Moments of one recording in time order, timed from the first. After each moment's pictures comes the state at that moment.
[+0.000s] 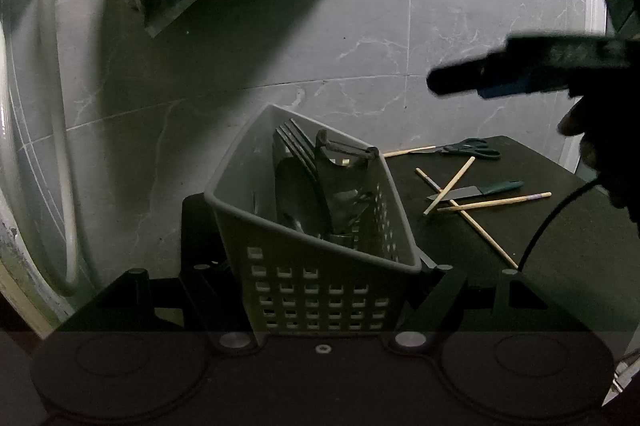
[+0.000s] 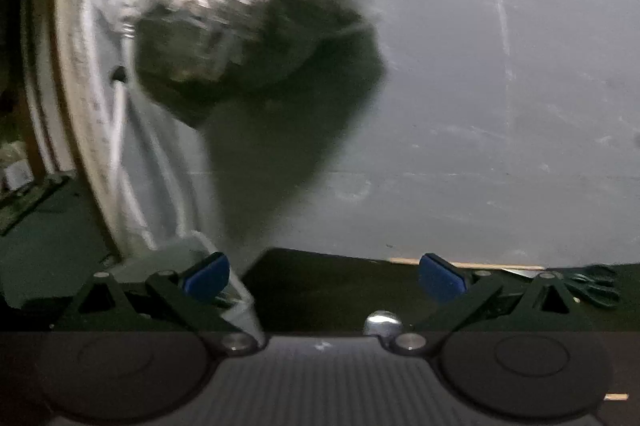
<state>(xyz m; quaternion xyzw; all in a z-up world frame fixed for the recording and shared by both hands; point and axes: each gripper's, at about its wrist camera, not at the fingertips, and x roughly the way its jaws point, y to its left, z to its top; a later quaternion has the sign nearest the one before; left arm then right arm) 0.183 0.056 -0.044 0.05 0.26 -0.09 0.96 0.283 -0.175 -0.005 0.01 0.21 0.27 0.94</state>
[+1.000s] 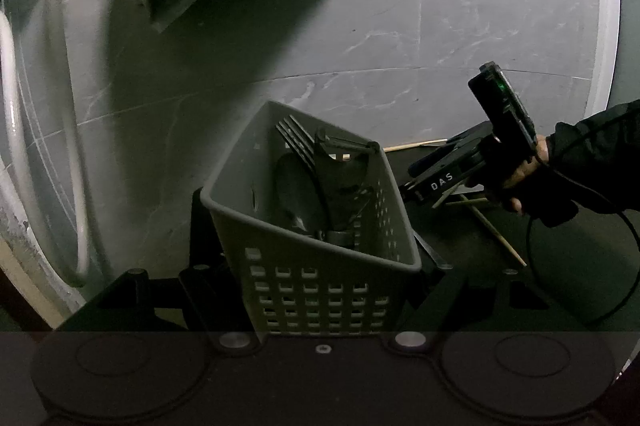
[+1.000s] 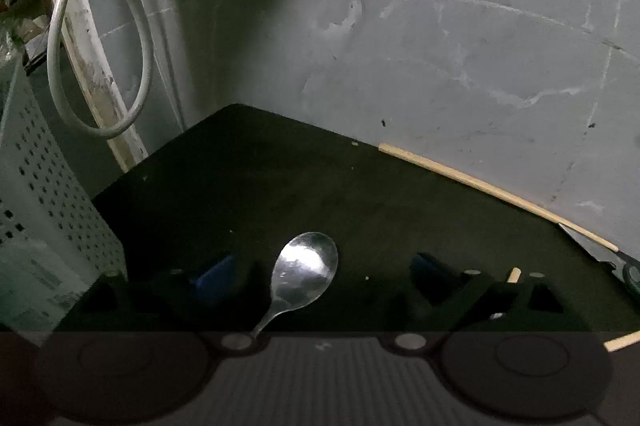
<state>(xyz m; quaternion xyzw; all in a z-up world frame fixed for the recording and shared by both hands) 0.186 0.045 -0.038 0.05 0.27 -0.06 0.96 0.420 -0.155 -0.109 -0.12 0.35 0.37 0.85</state>
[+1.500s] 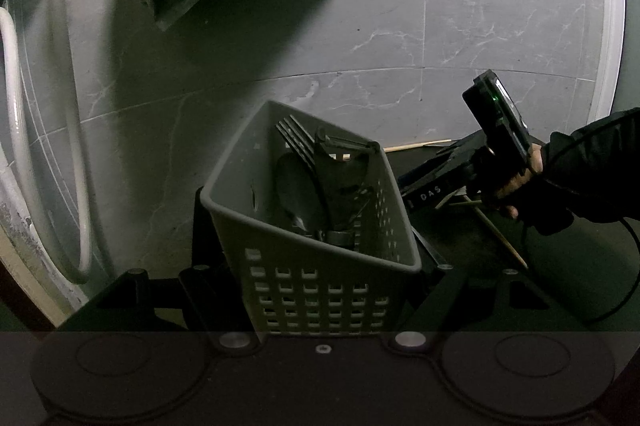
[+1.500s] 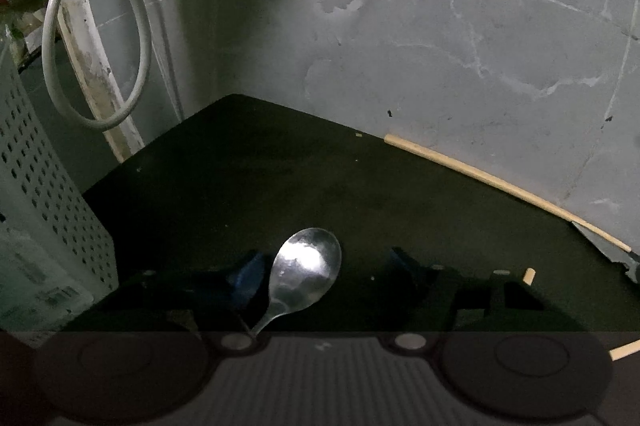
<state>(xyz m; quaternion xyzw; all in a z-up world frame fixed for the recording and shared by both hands) 0.186 0.044 -0.038 0.05 0.27 -0.05 0.96 0.418 -0.146 -0.120 -0.12 0.34 0.36 0.86</state>
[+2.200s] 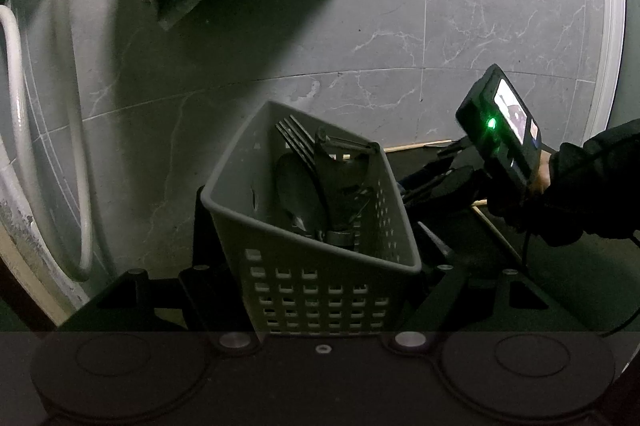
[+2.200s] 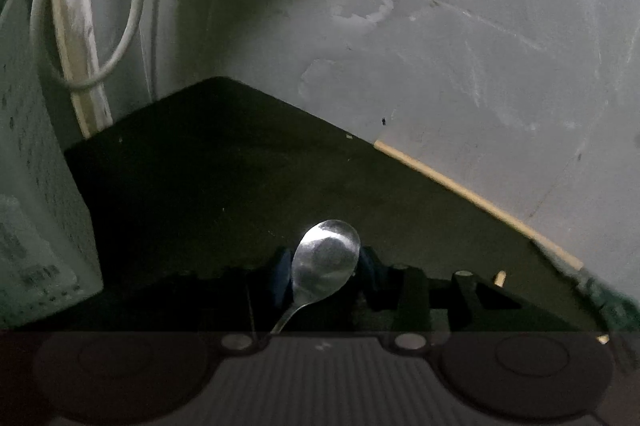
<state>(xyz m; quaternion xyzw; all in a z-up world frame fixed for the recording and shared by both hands) 0.187 0.044 -0.038 0.05 0.27 -0.05 0.96 0.378 -0.110 -0.117 -0.24 0.30 0.28 0.88</state>
